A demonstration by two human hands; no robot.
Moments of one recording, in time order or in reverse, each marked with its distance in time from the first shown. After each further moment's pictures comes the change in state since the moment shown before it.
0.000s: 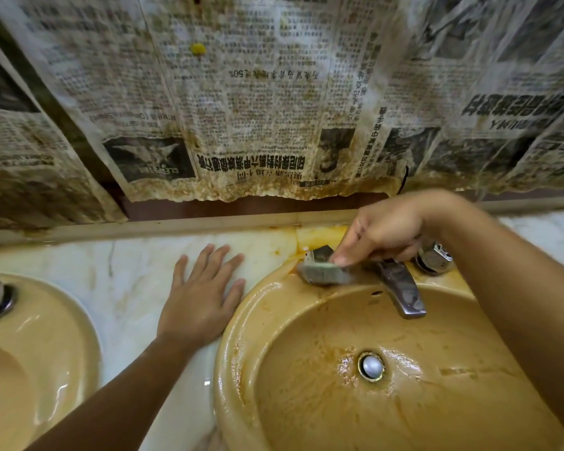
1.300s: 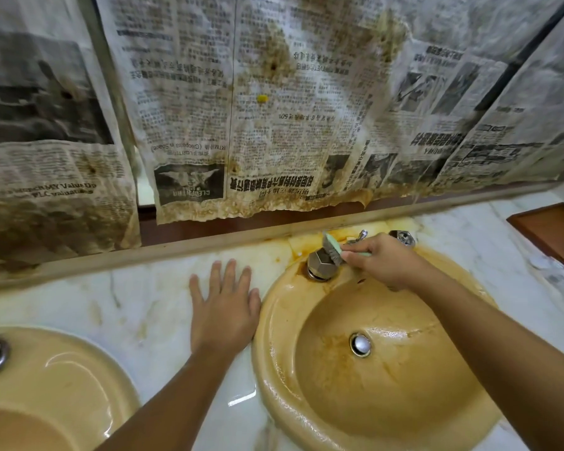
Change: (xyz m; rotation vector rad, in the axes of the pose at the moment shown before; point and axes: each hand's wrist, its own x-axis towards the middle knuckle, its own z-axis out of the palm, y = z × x) left_hand -0.002 -0.006 0.002 -0.024 0.016 0.086; right_hand -0.015 -0.017 0.114 0.118 0.980 0.170
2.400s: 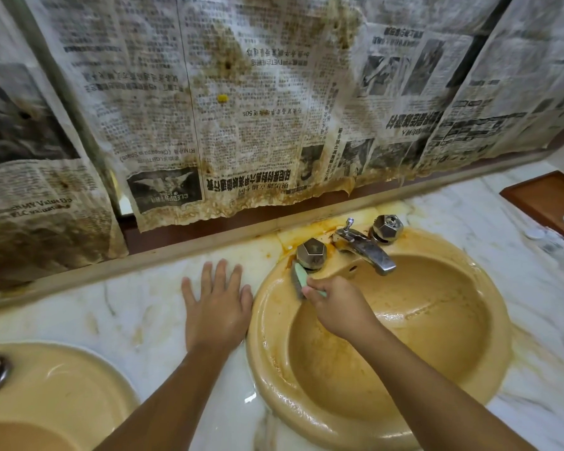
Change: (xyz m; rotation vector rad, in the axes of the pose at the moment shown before) left_hand -0.002 0.004 -0.004 0.001 0.002 -0.012; right_hand -0.049 -0.007 0.101 0.133 0.076 0.107
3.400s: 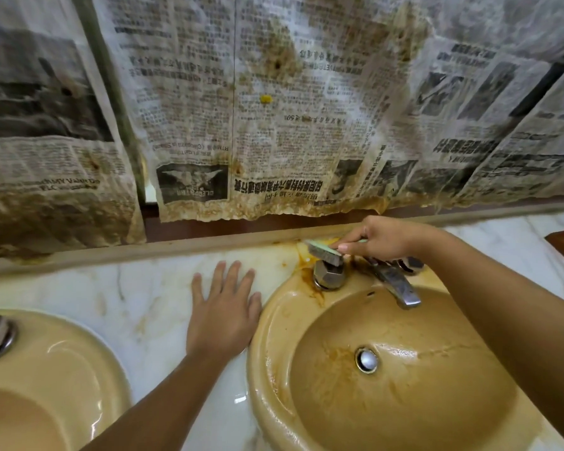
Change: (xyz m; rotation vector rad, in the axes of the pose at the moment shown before) left_hand 0.002 -0.003 0.003 -0.012 0.003 -0.015; right_hand 0.130 -0.040 -0.125 -0.400 -0.494 -0.378
